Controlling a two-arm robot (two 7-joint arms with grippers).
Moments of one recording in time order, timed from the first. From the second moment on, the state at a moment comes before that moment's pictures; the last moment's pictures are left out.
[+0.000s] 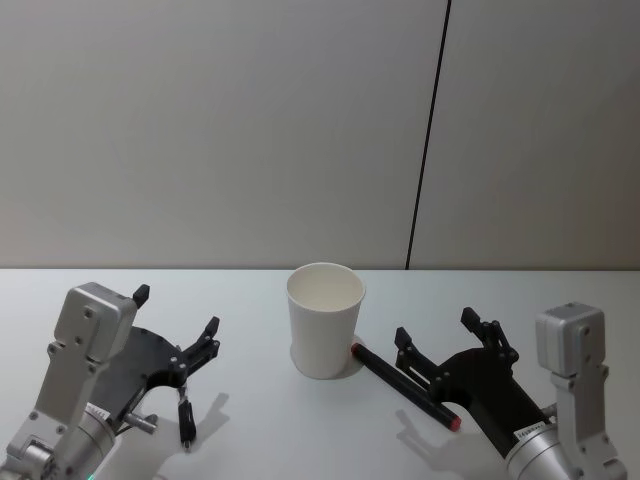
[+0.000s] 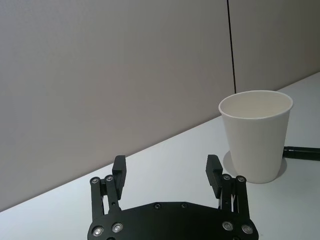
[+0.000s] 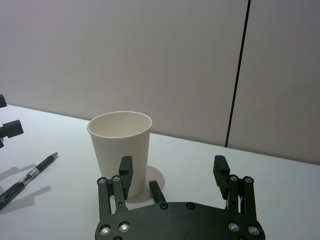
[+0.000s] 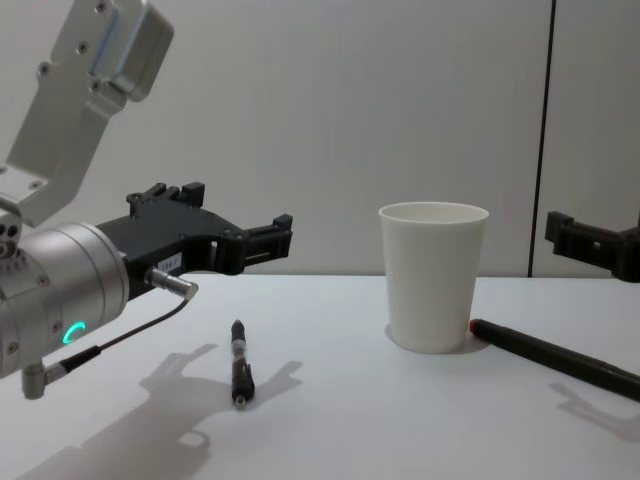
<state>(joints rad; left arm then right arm) -0.24 0.38 0.45 -1.63 -0.20 0.01 -0.01 -0.01 0.34 -0.23 -1.77 0.29 0.03 0.07</state>
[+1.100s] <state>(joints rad) -0.24 0.38 0.45 -1.63 -0.20 0.01 -0.01 -0.01 0.35 -0.20 -1.76 0.29 0.07 0.09</state>
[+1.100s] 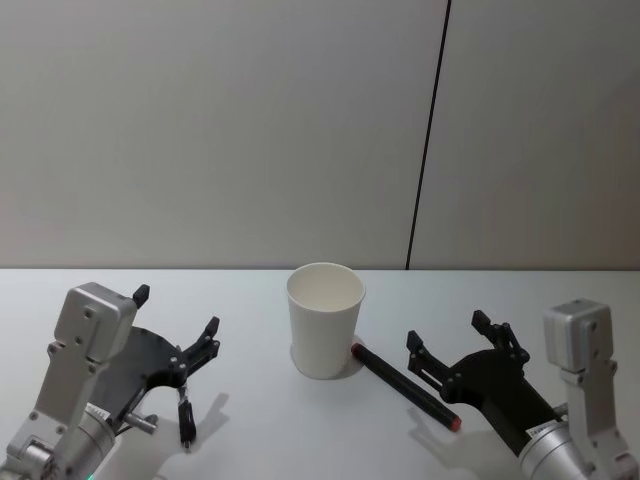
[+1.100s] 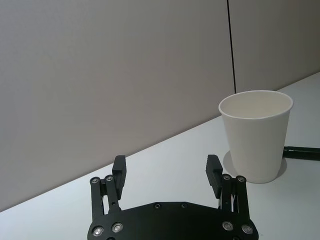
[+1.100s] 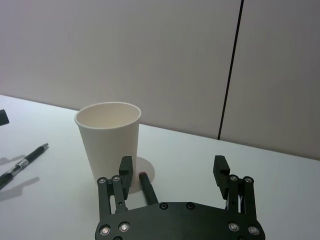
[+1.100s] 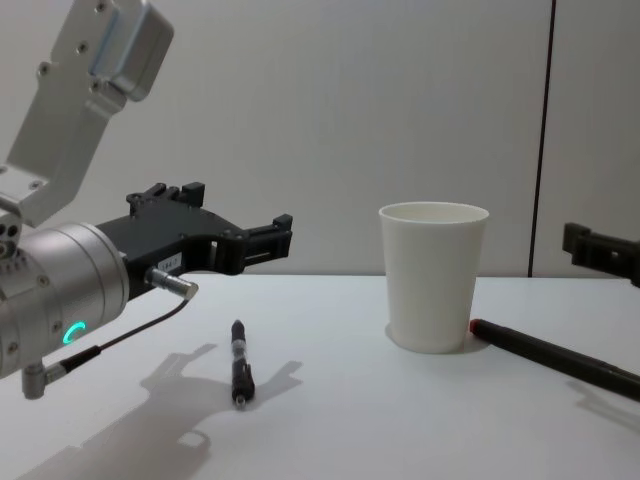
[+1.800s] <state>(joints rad) -0.24 0.38 0.45 -1.63 -0.20 0.01 -0.01 0.02 0.44 -0.18 -1.75 0.29 0.18 0.18</state>
